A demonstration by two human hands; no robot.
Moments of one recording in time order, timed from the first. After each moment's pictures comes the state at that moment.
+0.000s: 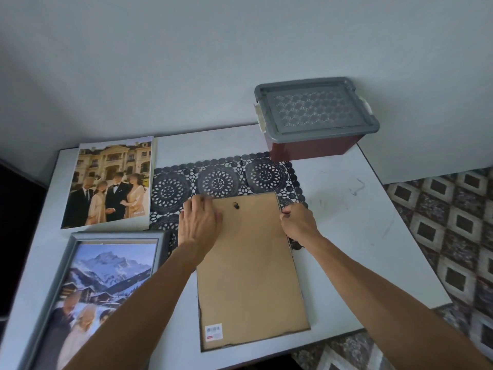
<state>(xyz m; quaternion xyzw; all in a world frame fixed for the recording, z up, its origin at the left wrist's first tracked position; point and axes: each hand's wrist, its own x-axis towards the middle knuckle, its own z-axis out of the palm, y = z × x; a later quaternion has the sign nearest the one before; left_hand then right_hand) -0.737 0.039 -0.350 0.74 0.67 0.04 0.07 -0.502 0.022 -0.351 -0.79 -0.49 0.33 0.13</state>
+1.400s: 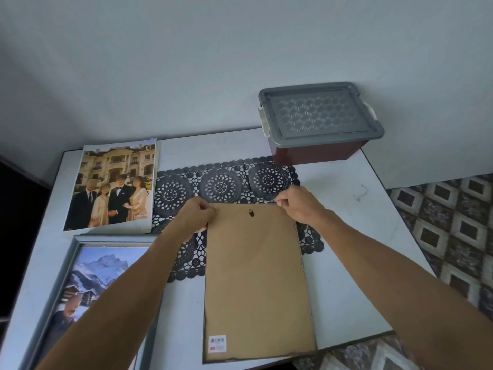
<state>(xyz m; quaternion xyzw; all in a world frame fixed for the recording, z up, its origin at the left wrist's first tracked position) -0.759 0.078 -0.332 0.47 0.69 0.18 0.52 -0.480 0.075 -0.335 -0.65 -0.72 0.25 0.06</state>
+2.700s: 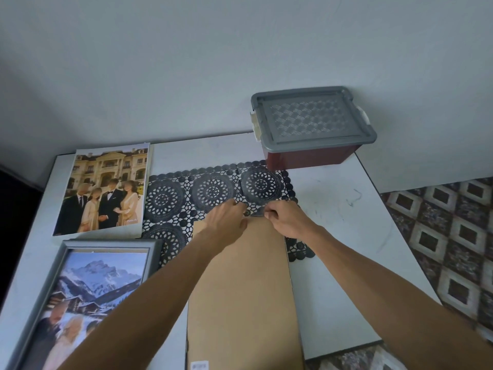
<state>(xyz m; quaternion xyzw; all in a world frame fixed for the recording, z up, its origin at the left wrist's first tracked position) -0.674 0.067 -0.327 0.82 0.56 -0.03 0.15 -0.482 0.058 -0.339 -0.63 -0.69 0.34 0.11</state>
